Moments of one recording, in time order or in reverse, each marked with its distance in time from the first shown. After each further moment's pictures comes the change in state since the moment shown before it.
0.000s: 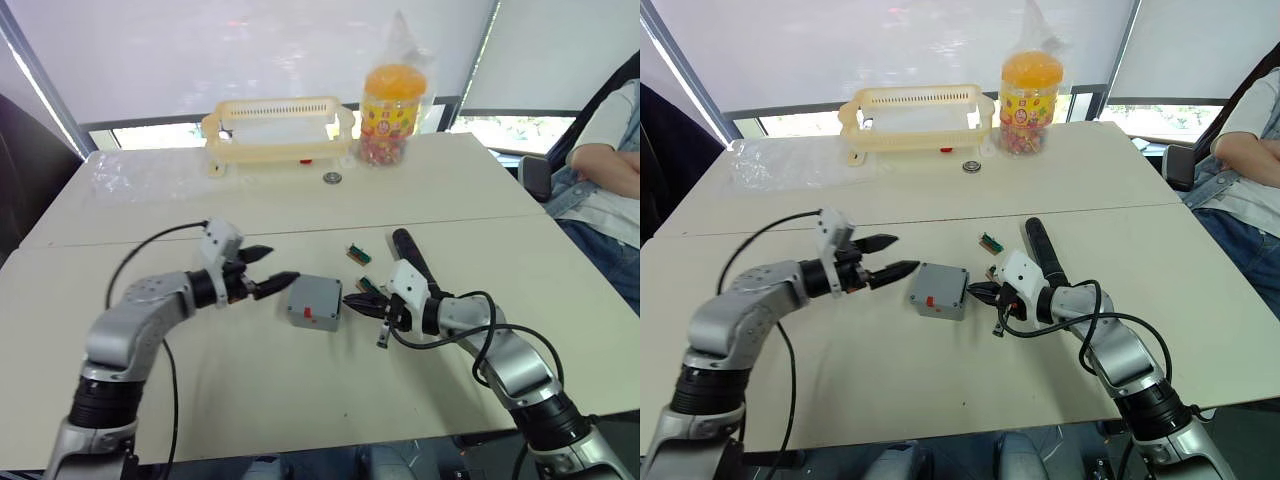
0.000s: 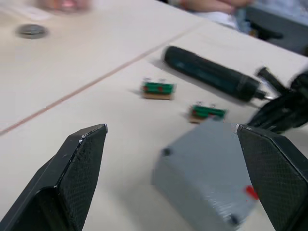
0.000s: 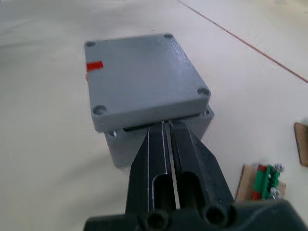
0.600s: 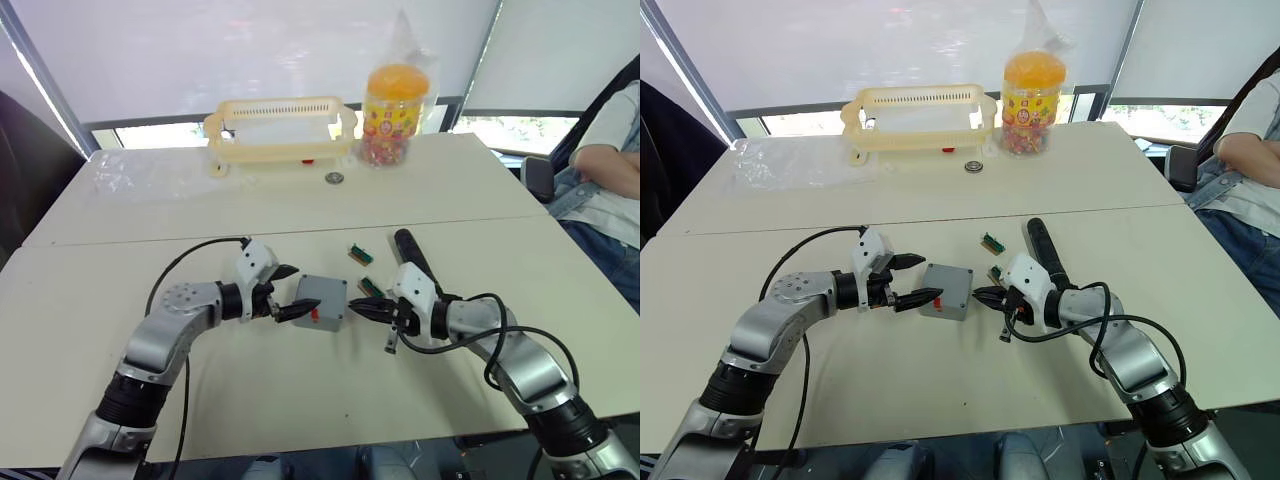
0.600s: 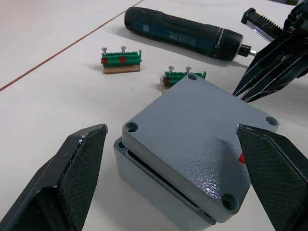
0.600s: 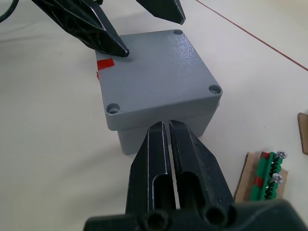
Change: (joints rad) left arm -0.018 -0.072 -0.224 0.085 0.166 -0.160 -0.081; right arm 0.018 -0.037 -0.001 -0.049 0.046 0.041 -0.001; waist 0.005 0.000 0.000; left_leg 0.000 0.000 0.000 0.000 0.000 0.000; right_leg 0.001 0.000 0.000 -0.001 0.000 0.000
